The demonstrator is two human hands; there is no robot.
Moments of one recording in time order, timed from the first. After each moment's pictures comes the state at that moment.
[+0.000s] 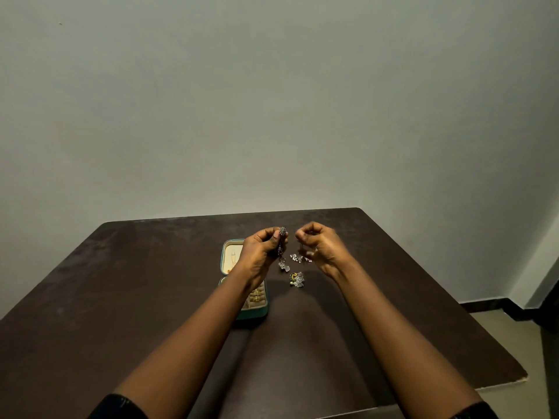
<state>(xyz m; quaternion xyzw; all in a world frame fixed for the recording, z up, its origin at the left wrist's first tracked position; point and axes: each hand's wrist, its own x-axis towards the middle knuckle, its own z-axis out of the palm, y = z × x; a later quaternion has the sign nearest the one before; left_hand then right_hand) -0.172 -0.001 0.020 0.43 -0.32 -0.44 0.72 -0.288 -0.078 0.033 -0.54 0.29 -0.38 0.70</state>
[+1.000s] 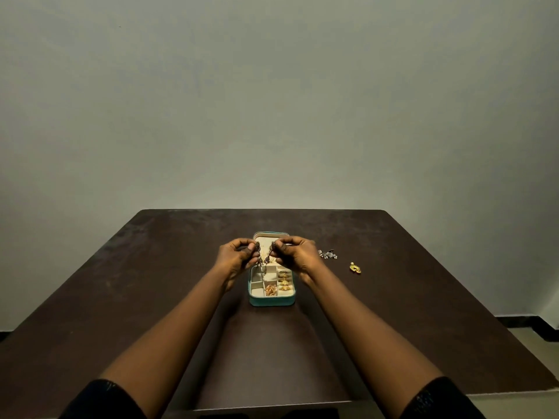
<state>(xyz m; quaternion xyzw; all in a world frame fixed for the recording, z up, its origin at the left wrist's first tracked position) -0.087 0.057 -0.011 0.56 -0.24 -0.37 0.70 -0.212 -0.024 0.003 -0.53 0.30 -0.31 0.73</state>
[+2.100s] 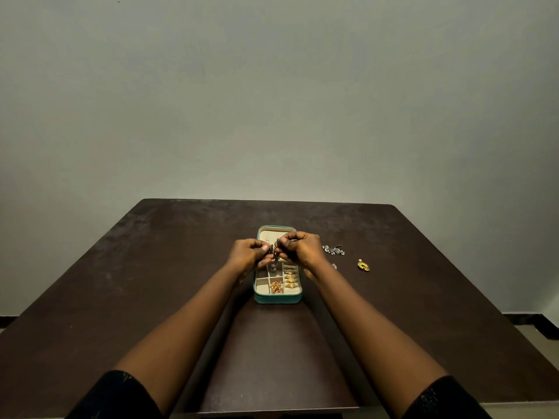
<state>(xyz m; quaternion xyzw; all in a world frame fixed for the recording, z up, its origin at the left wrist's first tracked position) -0.089 0.042 -0.017 0.62 -0.28 -0.39 0.61 -0.197 -0.037 -0.005 -0.55 0.35 -0.31 0.70</state>
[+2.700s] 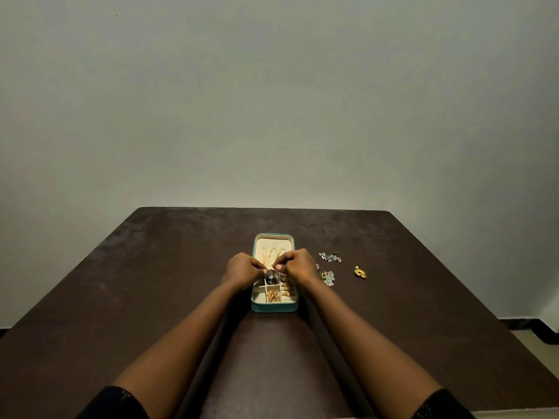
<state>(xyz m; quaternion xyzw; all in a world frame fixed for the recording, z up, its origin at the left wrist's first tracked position) -0.081 0.044 -0.032 0.82 -0.42 -0.16 0.35 -0.197 -0.037 -0.022 -0.79 0.43 -0.23 0.39</state>
